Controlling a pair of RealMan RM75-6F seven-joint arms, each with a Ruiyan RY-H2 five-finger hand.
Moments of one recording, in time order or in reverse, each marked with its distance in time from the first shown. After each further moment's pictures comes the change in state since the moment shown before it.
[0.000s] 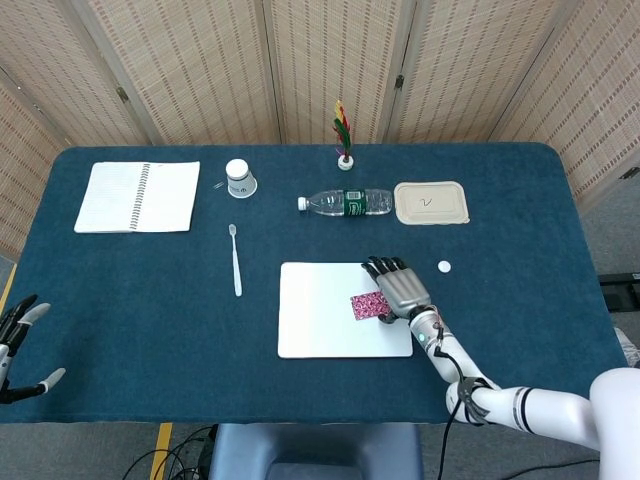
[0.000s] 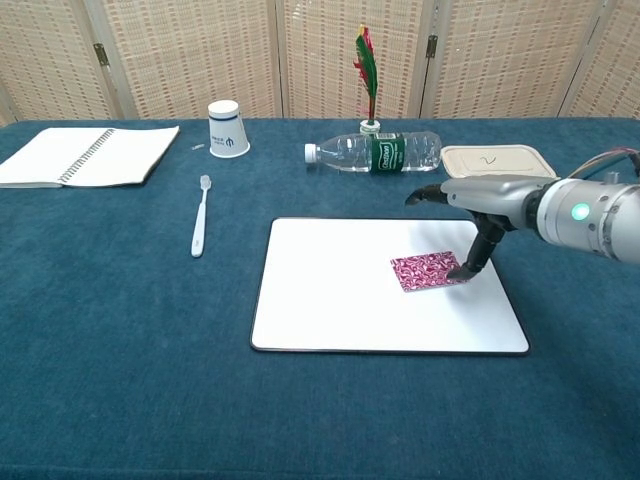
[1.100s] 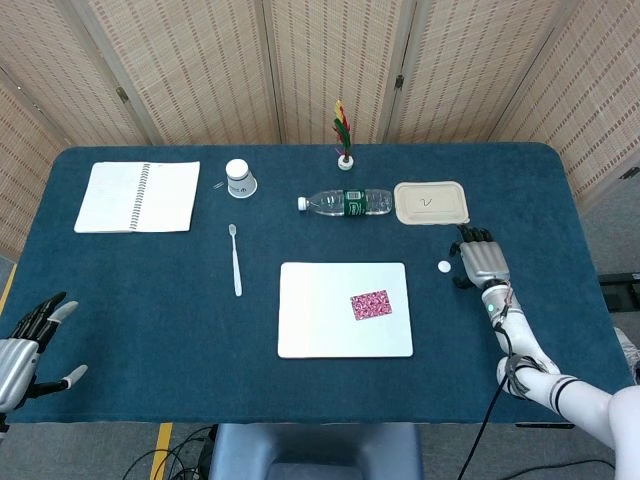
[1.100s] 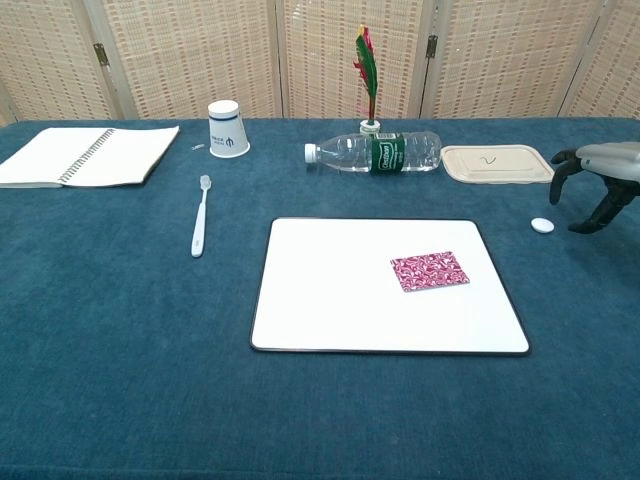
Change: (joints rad) left arm -0.037 -0.071 0.000 0.037 0.049 0.001 0.061; right arm -0.103 -0.007 -0.007 0.469 -0.130 -0.098 0.278
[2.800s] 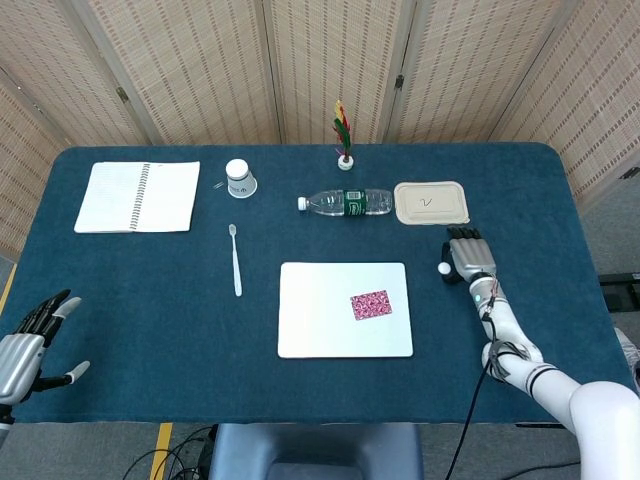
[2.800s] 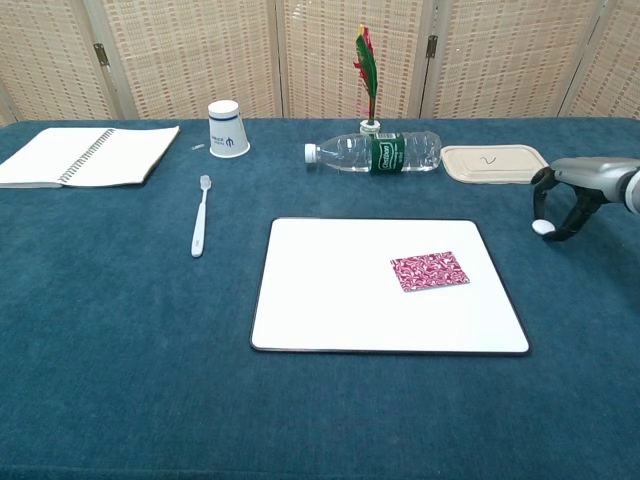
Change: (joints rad) left arm -0.028 -0.014 0.001 0.013 -0.037 -0.051 0.015; right arm 0.042 -0.140 0.065 0.256 -0.070 -0.162 0.097
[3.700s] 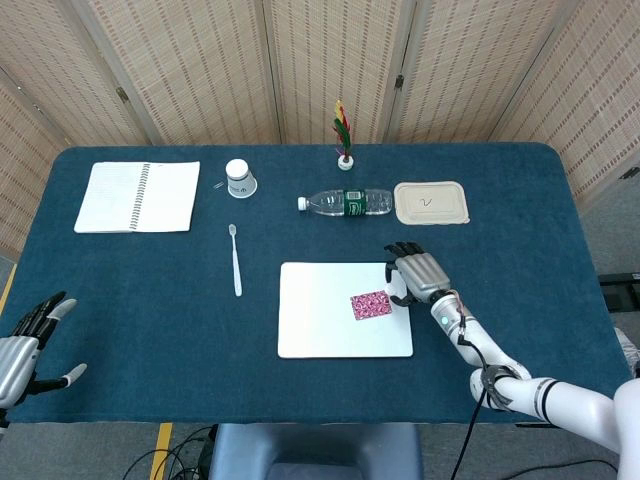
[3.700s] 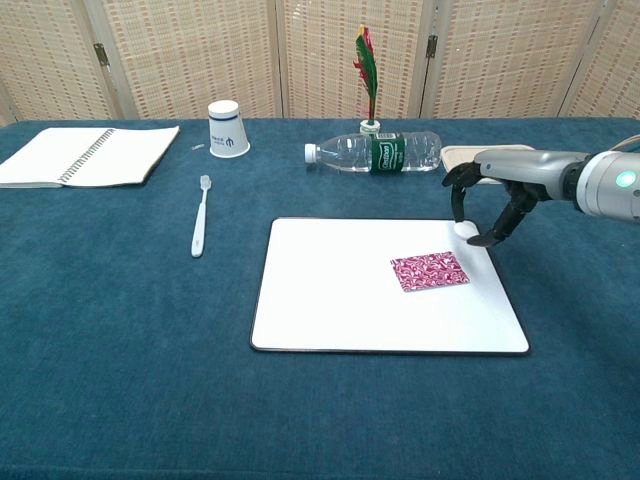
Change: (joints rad) left arm 0.005 0.025 0.007 -0.021 -0.009 -0.002 -0.038; right arm 0.003 0.177 -0.007 -0.563 -0.055 0.125 -0.074
